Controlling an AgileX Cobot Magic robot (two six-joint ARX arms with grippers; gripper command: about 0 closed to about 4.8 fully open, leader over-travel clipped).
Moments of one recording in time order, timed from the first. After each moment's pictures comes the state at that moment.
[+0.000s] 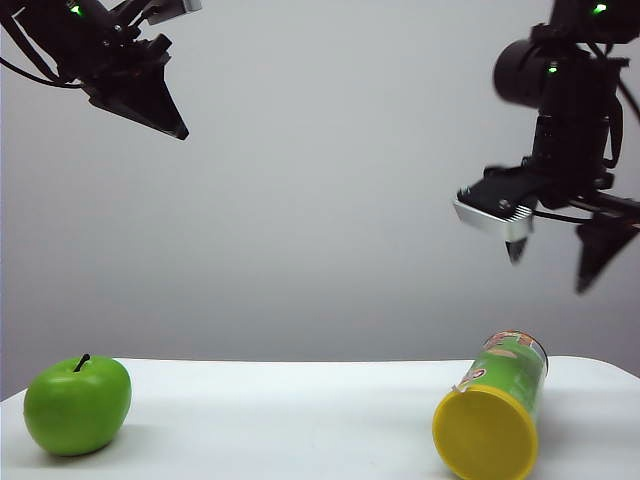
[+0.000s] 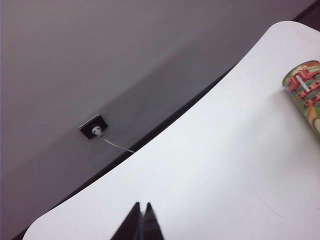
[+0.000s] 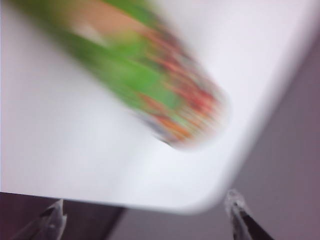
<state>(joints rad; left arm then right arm) -0.25 1.41 1.14 -0.29 0.31 0.42 0.26 1.79 1.36 -0.77 0.11 -1.78</state>
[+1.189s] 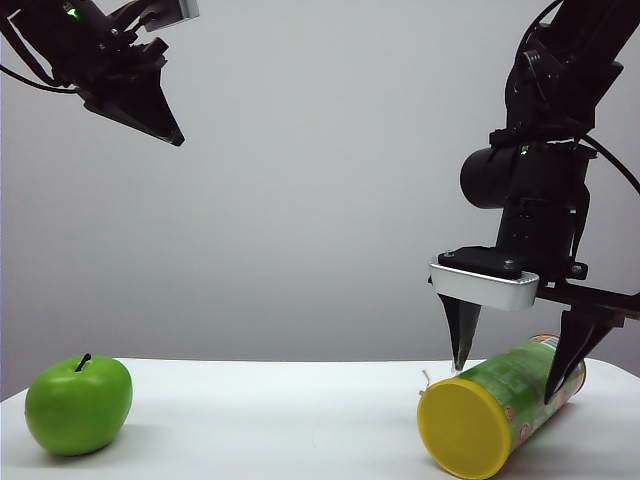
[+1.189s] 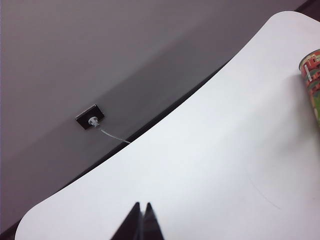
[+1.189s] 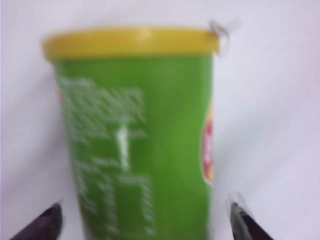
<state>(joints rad) -0.25 1.41 1.14 -0.33 0.31 0.41 0.31 2.00 1.36 -0.84 -0.24 -2.06</state>
